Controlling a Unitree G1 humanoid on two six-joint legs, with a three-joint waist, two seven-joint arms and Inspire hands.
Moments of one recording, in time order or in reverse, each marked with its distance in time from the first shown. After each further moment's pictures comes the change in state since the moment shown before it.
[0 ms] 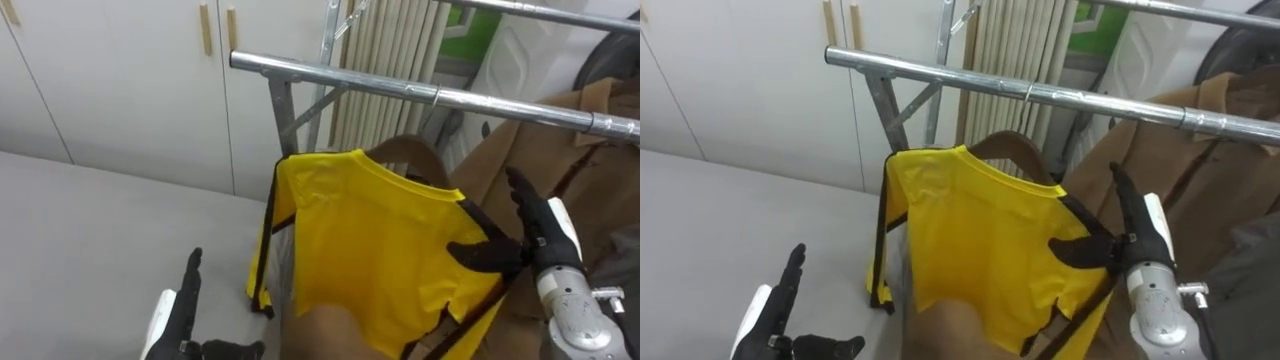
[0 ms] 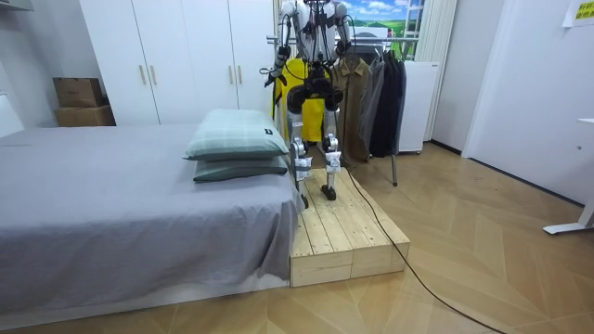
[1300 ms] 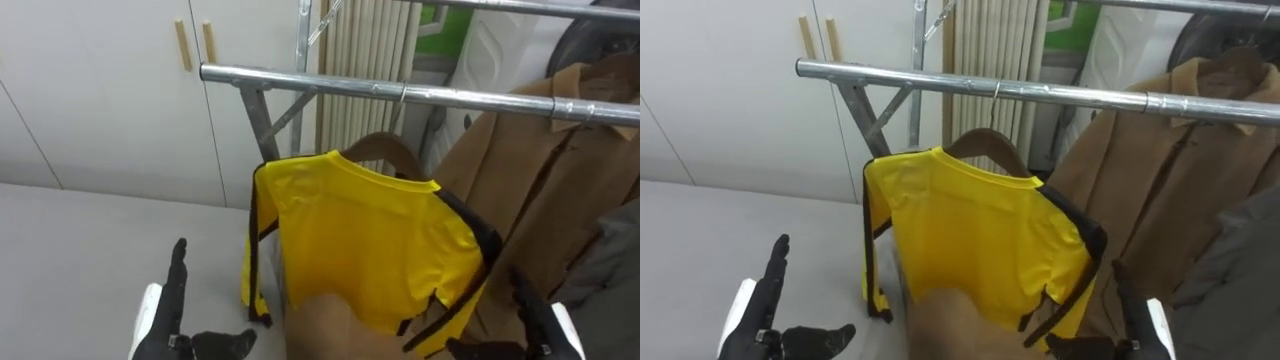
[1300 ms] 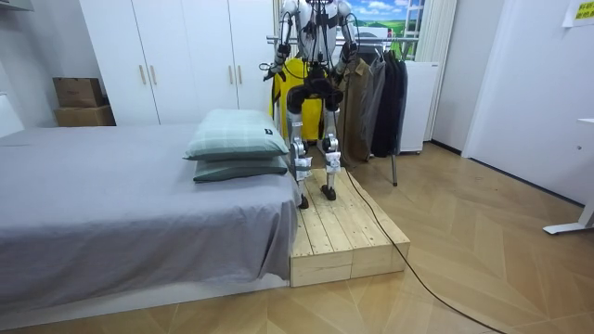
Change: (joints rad) left arm 0.021 -0.004 0.005 -0.049 -0.003 -0.003 0.059; right arm 0.374 0.097 0.018 -0.110 0.049 -0.003 -0.037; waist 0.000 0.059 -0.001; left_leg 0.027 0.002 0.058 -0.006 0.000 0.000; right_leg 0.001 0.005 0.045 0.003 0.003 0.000
